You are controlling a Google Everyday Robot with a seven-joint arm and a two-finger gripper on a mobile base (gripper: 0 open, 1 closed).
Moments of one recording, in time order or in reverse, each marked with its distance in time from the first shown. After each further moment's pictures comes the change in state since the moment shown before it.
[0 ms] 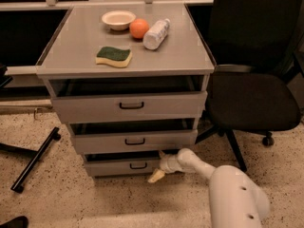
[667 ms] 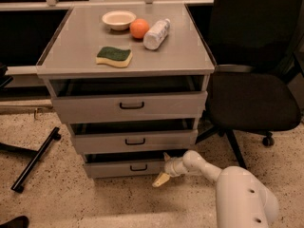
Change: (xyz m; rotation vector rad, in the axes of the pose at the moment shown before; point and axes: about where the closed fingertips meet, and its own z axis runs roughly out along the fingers) arm 0.027 0.019 -0.028 -0.047 0.036 0.083
